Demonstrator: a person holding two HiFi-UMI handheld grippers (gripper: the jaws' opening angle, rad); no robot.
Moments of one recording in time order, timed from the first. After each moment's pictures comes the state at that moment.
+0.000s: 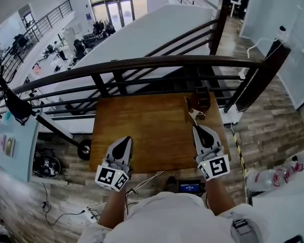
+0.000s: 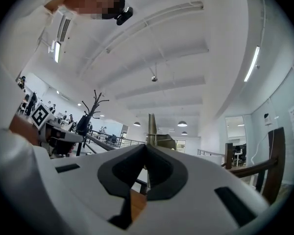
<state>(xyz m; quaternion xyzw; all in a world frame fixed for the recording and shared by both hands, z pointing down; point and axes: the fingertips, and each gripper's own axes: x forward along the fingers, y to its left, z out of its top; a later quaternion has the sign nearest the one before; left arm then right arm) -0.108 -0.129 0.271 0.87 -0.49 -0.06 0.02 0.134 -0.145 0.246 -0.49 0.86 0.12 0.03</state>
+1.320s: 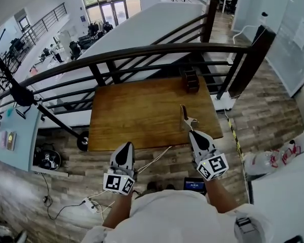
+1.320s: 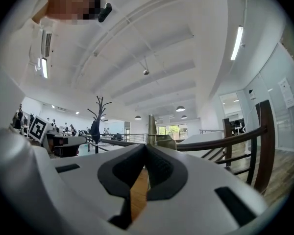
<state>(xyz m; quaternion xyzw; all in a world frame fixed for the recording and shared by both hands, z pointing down) -0.080 0.052 0.293 0.85 -0.52 -0.09 0.02 0.167 0.032 0.303 -0.49 0.87 -0.01 0.04</state>
